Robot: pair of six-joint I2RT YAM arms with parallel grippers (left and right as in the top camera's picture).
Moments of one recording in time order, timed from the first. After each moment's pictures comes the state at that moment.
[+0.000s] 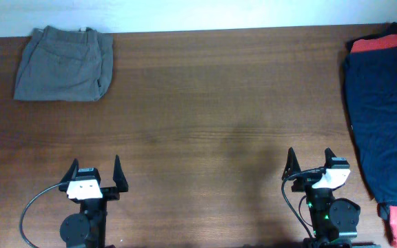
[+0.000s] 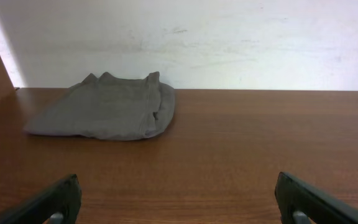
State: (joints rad) left arm 0.18 0.01 0.02 -0.07 0.12 0.01; right arm -0.02 0.01 0.01 -0.07 -0.03 0.13
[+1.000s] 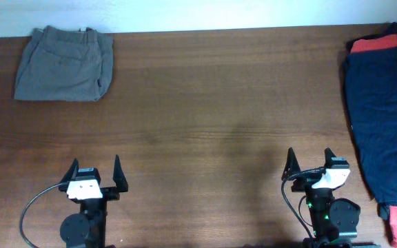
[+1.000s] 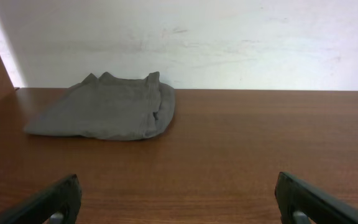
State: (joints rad) left arm 0.18 0.01 0.02 -0.07 0.12 0.01; right arm -0.02 0.01 0.01 -0.07 -0.04 0.13
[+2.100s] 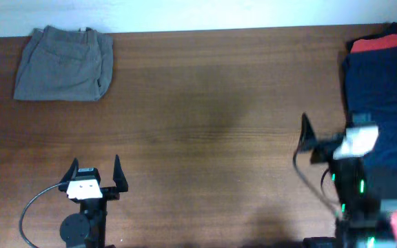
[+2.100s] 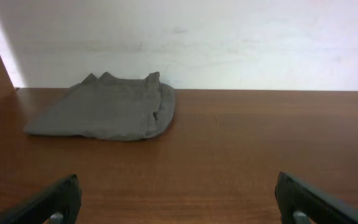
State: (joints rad) left arm 0.18 0.01 0.02 -0.07 0.12 0.01; right arm -0.02 0.60 0.68 -0.21 -0.04 -0.06
